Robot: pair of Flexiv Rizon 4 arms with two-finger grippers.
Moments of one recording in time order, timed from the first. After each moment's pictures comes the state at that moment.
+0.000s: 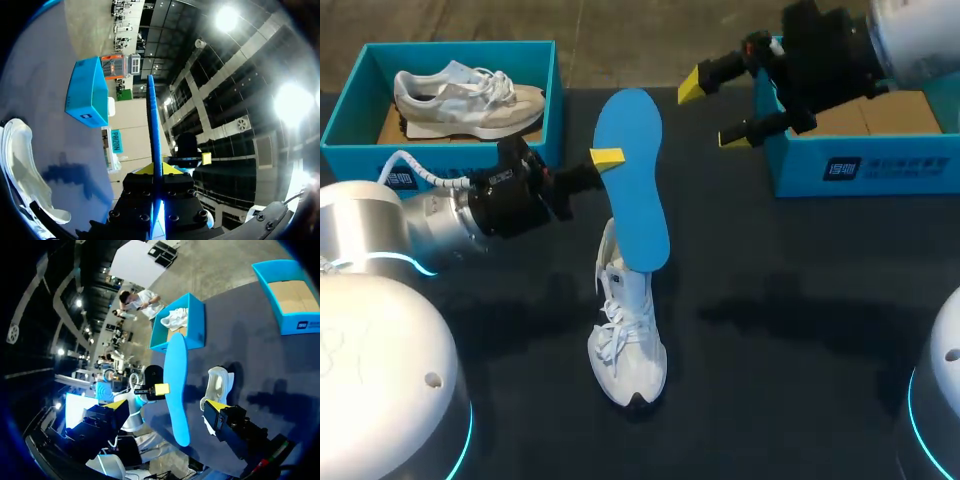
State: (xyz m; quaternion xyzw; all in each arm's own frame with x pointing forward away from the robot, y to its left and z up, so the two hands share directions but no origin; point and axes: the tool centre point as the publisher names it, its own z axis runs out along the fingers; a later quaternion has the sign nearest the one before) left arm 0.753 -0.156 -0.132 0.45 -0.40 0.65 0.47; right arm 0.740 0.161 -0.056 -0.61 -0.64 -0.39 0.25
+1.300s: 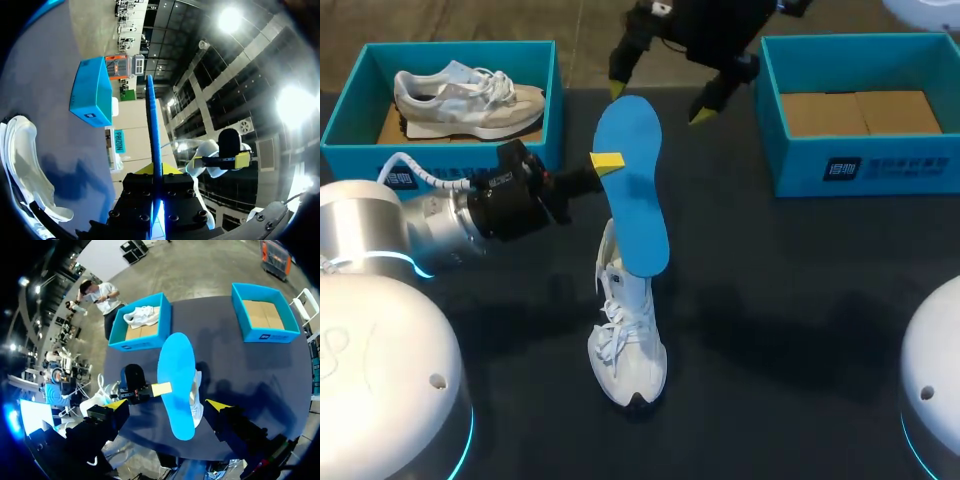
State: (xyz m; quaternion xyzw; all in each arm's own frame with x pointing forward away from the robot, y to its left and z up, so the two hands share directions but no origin) left arm 0.753 -0.155 -0.138 0.46 -0.40 0.64 0.47; right arm 0.731 0.217 -0.031 -0.69 -0.69 -0.22 0.07
